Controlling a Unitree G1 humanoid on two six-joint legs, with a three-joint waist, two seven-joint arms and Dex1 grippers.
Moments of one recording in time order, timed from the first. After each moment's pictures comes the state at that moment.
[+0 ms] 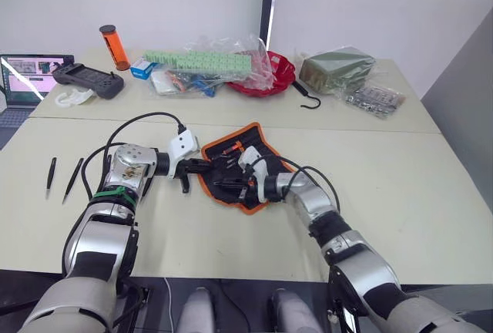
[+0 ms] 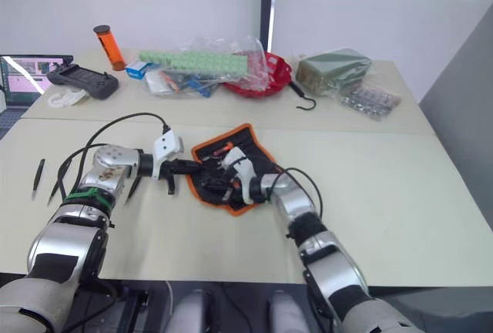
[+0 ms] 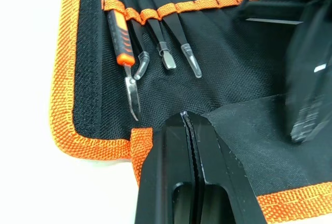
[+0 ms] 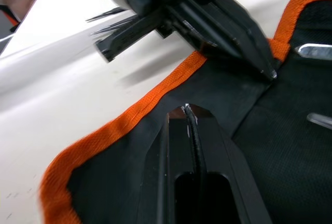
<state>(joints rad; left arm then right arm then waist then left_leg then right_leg) -0.91 0.50 -0.11 1.09 0.03 -0.25 -1.24 -0.70 -0.10 0.27 0.62 0.20 0.23 1.03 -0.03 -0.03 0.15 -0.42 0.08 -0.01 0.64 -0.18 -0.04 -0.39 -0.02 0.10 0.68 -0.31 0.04</state>
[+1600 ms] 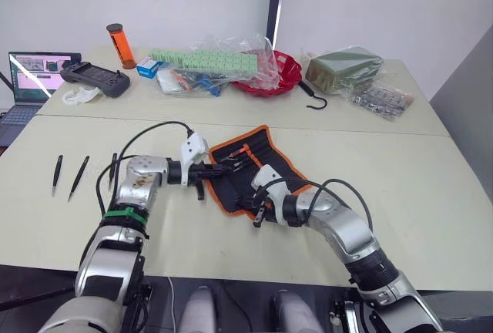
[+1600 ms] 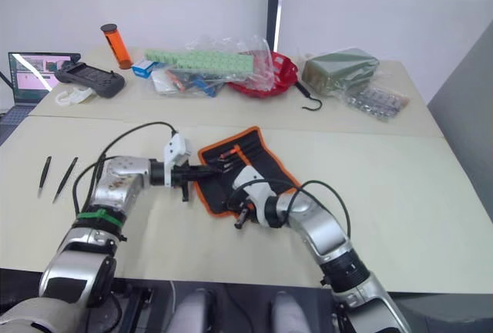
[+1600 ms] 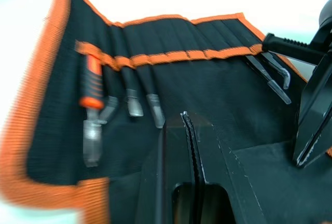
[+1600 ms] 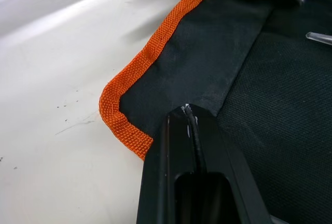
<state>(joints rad) -0.68 0.40 -0.06 0.65 -0.12 0.06 -1.25 -0.43 -0.30 0.38 -0.12 0.21 0.67 0.73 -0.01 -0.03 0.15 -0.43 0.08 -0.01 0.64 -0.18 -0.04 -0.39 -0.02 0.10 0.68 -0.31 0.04</state>
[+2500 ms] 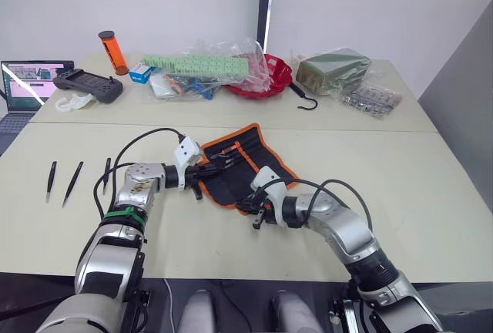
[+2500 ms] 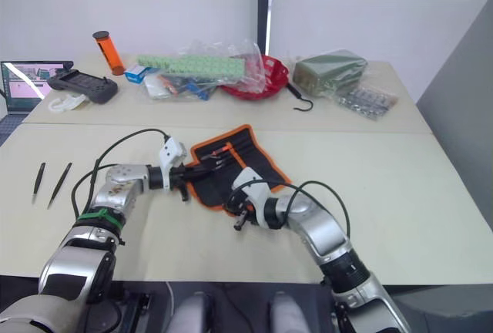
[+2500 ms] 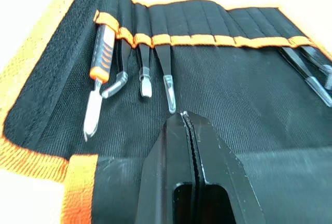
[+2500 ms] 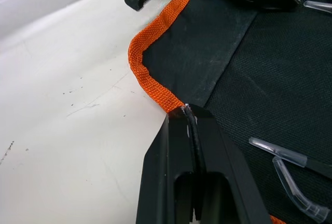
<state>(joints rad) -0.74 0.45 -0.05 0.89 -0.15 -0.06 -1.18 -0.43 -0.30 0.38 -0.13 0.22 0.72 0.73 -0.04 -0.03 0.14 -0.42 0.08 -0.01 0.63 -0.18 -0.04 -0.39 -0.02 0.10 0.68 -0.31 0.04</state>
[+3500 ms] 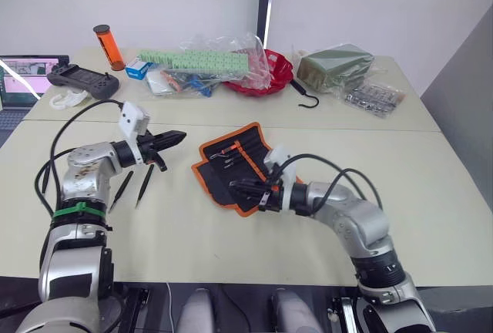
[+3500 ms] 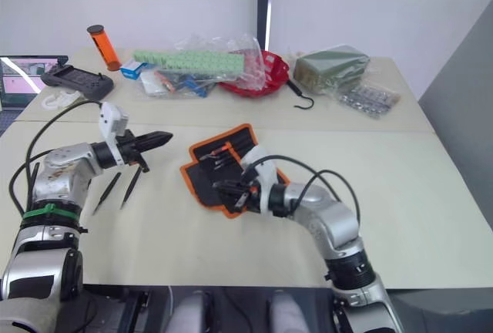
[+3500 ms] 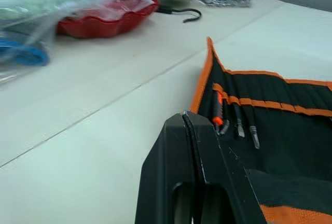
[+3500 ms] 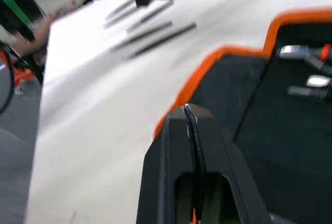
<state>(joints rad) -0.68 0.64 0.18 0.60 -0.31 0.17 -1.13 -0.46 -0.29 0.15 -0.29 0.45 0.79 0.73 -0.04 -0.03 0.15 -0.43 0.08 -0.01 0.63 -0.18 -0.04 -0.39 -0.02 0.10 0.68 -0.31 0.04</state>
